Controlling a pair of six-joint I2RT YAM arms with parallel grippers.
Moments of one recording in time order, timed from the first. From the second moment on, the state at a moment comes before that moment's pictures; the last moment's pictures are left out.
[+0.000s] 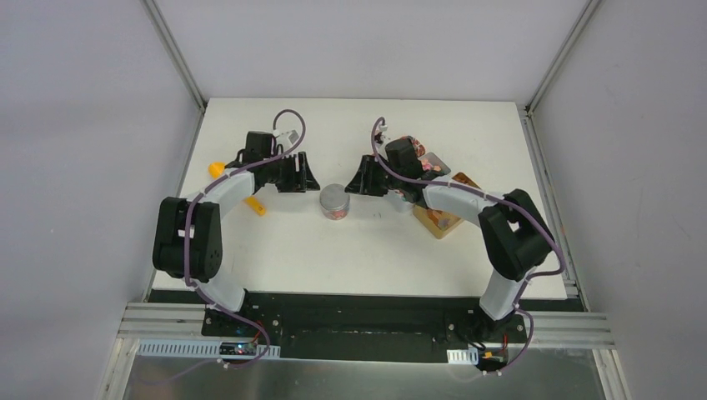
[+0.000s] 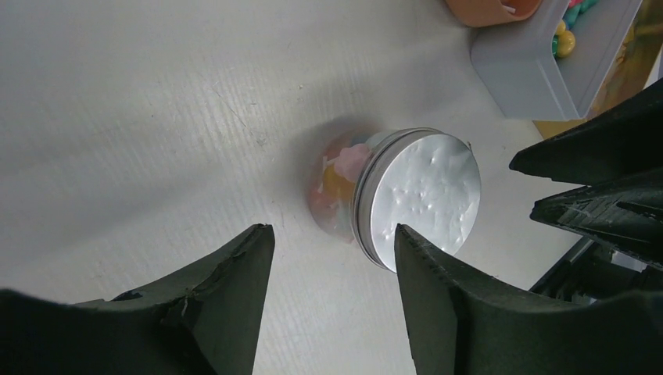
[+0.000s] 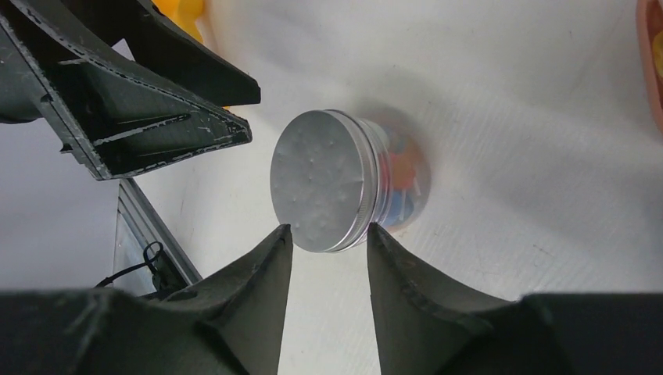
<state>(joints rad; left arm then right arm) -0.14 1.61 1.00 -0.24 0.58 -0.32 0.63 1.75 1.10 0.06 -0.37 0.65</state>
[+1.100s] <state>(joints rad) -0.19 1.74 1.10 -0.32 0.64 -0.29 0.66 1.85 1.13 0.06 -0.32 0.63</state>
